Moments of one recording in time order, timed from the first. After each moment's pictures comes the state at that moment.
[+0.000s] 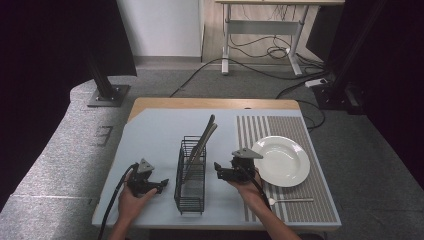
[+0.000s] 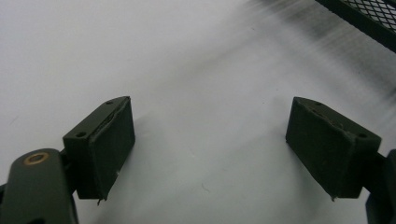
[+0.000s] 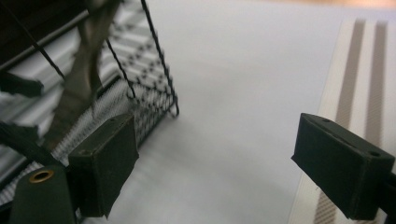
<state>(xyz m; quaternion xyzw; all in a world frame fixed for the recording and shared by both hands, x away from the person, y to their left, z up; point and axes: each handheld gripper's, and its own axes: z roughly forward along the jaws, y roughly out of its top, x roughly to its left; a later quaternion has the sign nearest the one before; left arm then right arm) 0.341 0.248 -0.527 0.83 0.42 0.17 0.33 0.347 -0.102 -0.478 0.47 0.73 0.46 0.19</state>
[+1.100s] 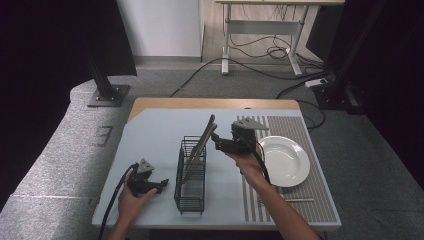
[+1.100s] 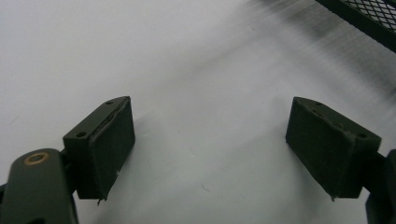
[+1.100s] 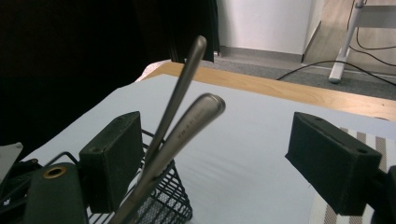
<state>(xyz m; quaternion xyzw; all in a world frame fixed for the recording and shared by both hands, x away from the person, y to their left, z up) 0.340 0.248 -0.527 0.83 0.42 0.17 0.33 0.378 -0.096 -0.387 0.44 0.70 0.52 0.21</state>
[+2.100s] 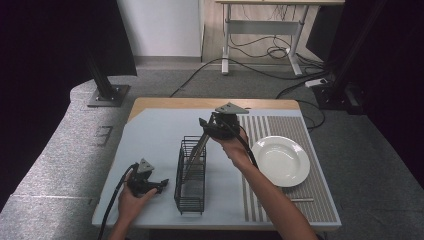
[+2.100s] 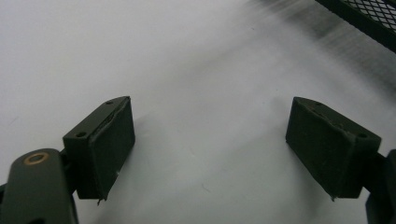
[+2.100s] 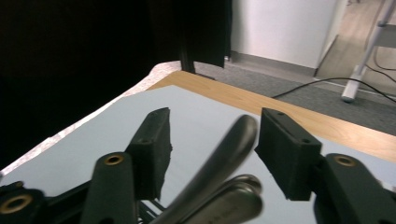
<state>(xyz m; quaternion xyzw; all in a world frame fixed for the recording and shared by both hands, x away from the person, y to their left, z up) 0.341 0.248 -0.527 0.83 0.42 0.17 0.33 0.423 -0.055 -0.377 0.40 0.72 0.52 0.22</state>
